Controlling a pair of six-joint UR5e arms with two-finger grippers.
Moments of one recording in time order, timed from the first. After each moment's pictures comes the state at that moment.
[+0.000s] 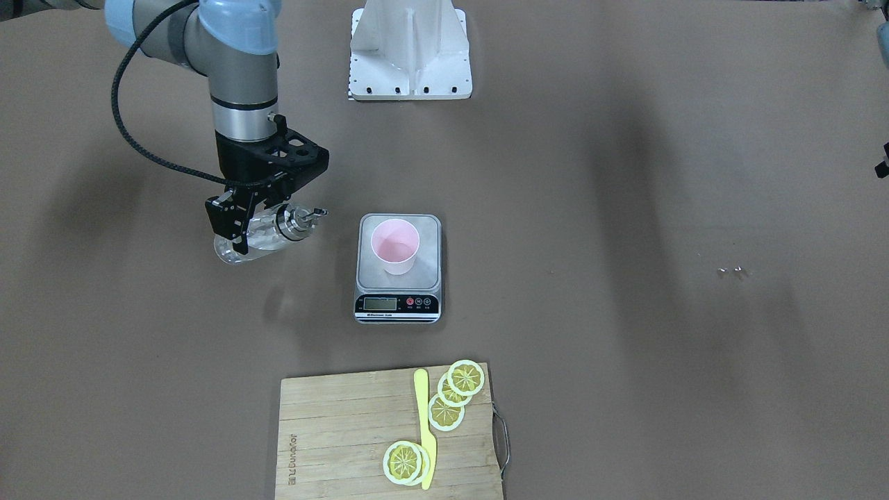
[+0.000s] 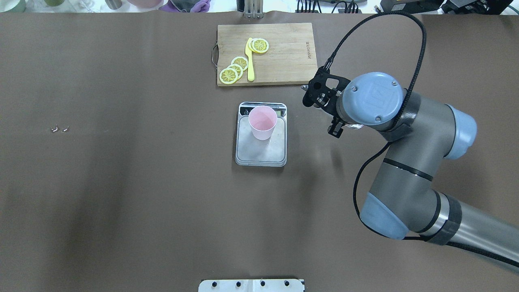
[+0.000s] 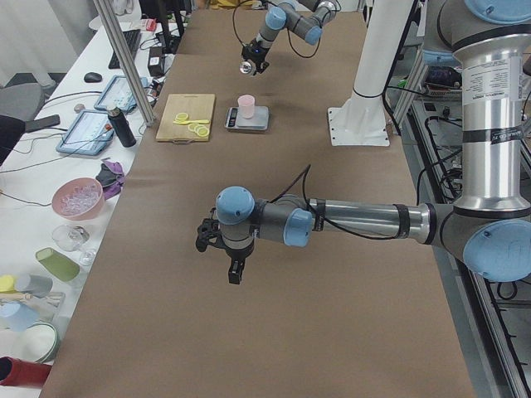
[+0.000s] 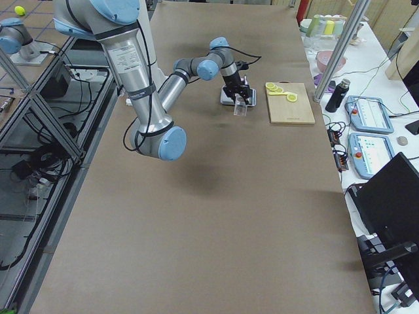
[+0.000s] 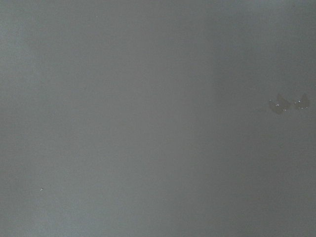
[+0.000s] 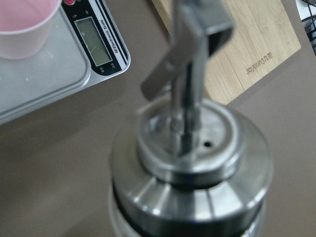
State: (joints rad) left arm -1.48 -1.47 -1.71 -1.70 -2.36 -0.04; right arm 0.63 -1.10 1.91 -1.63 1.57 0.05
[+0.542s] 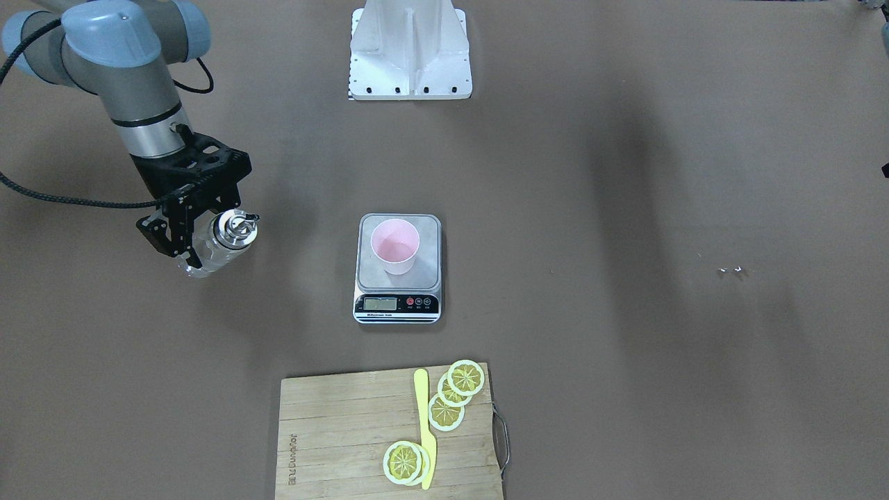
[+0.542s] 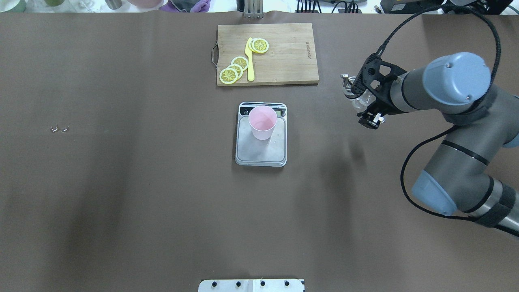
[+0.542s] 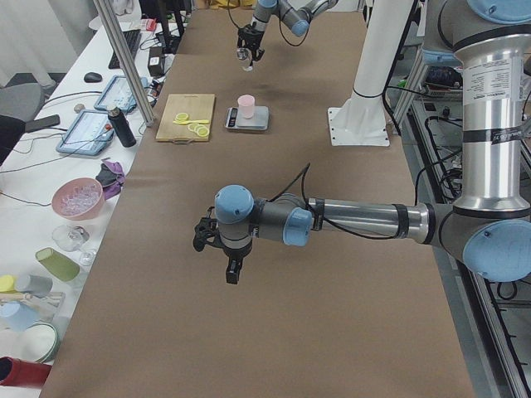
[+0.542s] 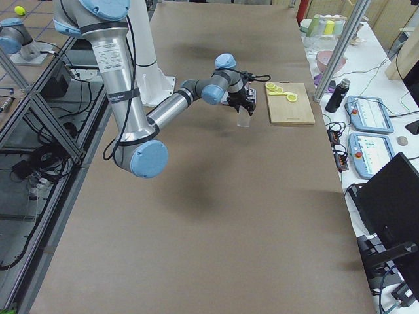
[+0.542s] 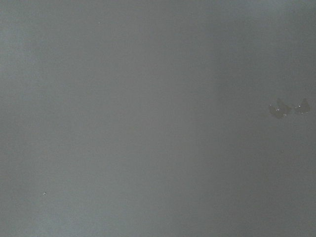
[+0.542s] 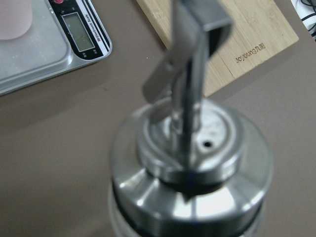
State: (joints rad) left arm -1.50 -1.47 -1.72 -1.70 -2.36 -0.04; right arm 0.78 -1.31 1.91 -1.26 1.80 0.01
